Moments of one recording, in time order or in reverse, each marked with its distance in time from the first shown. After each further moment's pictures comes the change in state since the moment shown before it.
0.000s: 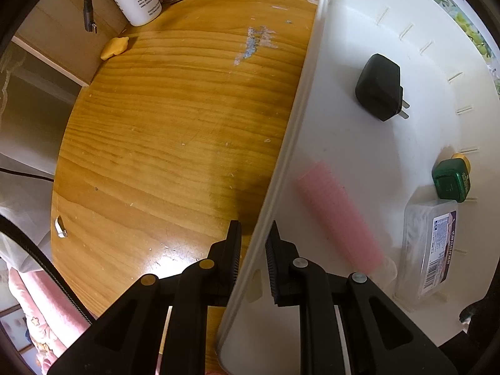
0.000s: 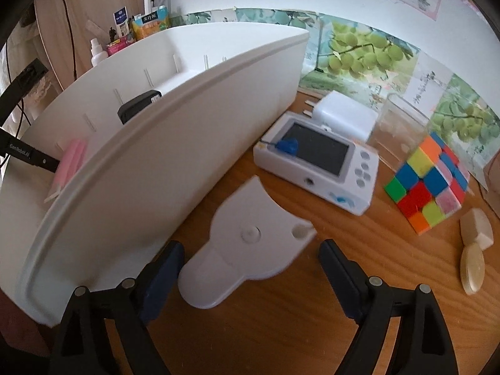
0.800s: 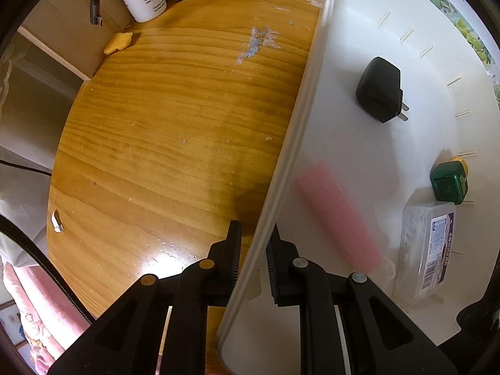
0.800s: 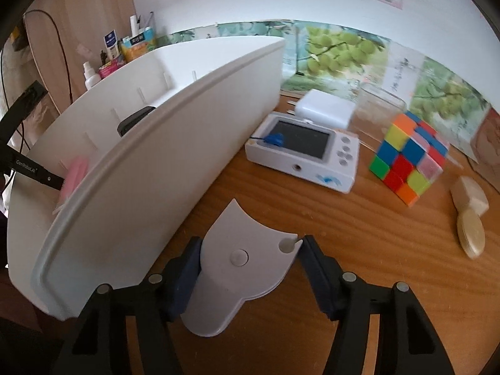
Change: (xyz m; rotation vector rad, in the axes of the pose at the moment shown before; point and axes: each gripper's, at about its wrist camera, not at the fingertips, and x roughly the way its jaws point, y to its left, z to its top) left arm 0.000 0.005 -0.004 -0.017 -0.005 -0.015; right arm -0.019 0.005 -0.021 0.124 -0.064 -0.019
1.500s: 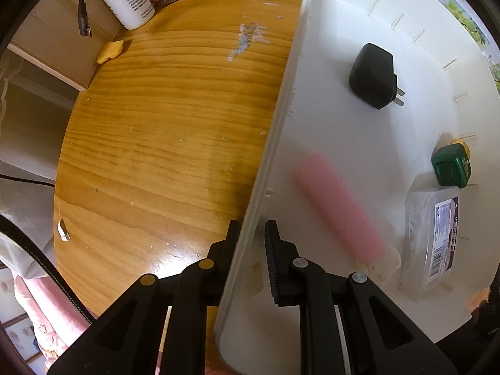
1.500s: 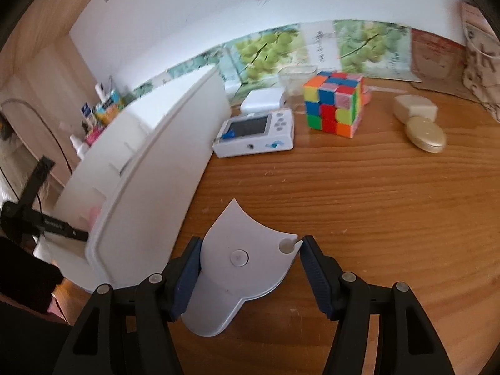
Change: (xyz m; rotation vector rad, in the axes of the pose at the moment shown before) left arm 0.005 -0.009 0.001 0.075 0.012 0.032; right arm -0.055 -0.020 -0.045 0.369 -0.107 0.032
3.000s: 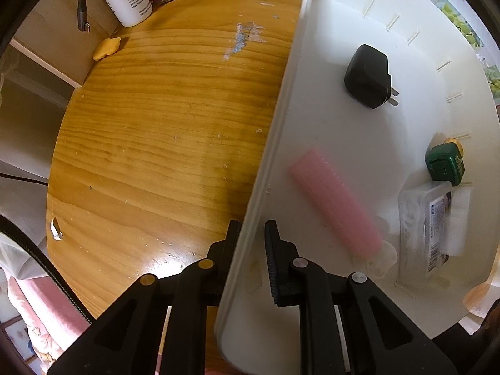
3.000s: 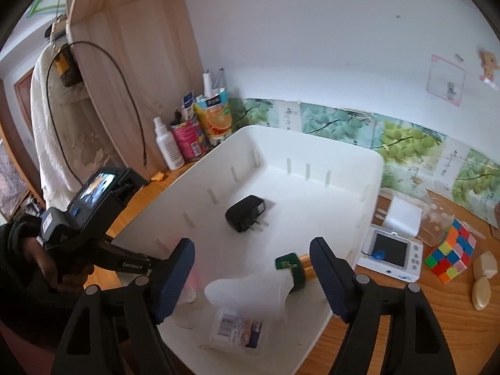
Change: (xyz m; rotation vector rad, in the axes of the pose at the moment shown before) left arm -0.001 0.008 -0.008 -0.009 -0.010 -0.042; right arm 0.007 0.152 0.066 -0.390 -0.046 0.161
